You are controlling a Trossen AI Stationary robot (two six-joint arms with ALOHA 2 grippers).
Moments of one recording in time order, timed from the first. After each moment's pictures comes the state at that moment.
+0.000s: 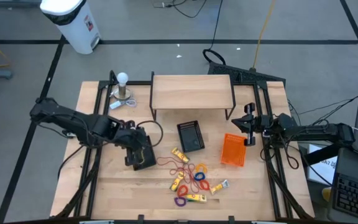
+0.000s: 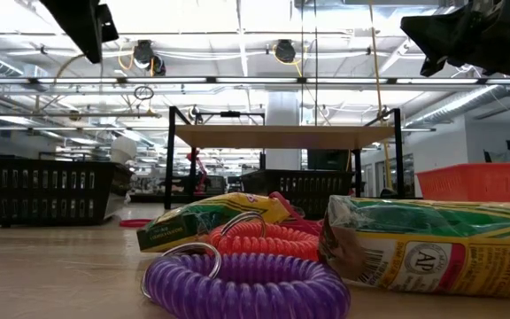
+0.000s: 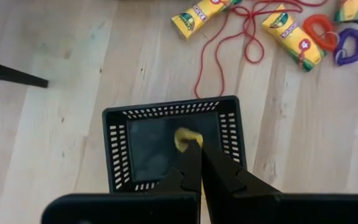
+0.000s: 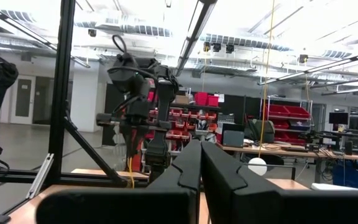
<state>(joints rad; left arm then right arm) -0.29 1.28 1.17 -1.05 -0.10 -0.47 -0.10 0.38 0.01 0.75 -0.05 -0.08</state>
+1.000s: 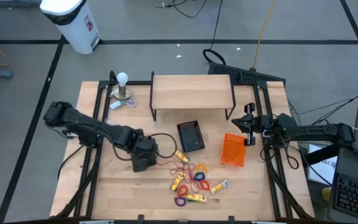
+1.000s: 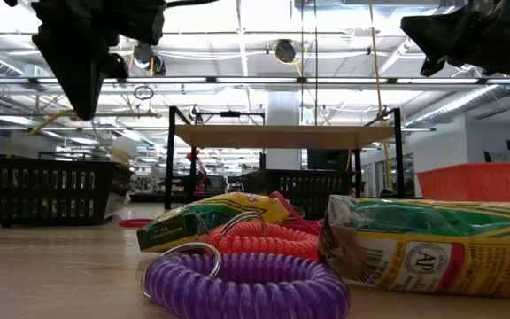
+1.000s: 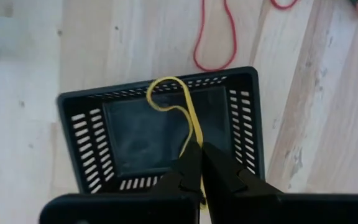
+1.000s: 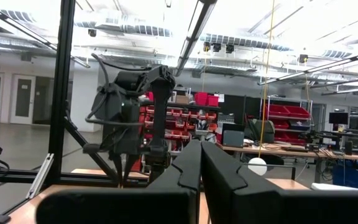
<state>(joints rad) -0.30 1.52 1.17 -1.06 -0.03 -0.46 -0.10 0.38 0.01 0.75 -0.05 -0.08</state>
